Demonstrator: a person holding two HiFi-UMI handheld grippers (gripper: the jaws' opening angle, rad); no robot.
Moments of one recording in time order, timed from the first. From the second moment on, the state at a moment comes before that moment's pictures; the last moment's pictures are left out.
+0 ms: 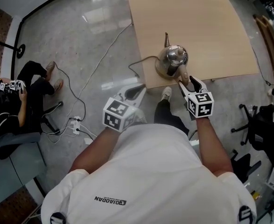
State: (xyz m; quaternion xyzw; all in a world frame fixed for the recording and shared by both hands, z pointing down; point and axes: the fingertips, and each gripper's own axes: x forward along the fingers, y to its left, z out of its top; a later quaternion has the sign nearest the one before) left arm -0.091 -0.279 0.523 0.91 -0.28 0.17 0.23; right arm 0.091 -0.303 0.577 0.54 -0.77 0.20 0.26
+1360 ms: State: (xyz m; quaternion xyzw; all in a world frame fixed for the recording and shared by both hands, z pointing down) left arm -0.112 -0.328 0.520 0.88 -0.38 0.16 0.25; right arm 0.084 -0.433 0.510 0.55 -0.81 0.15 0.15
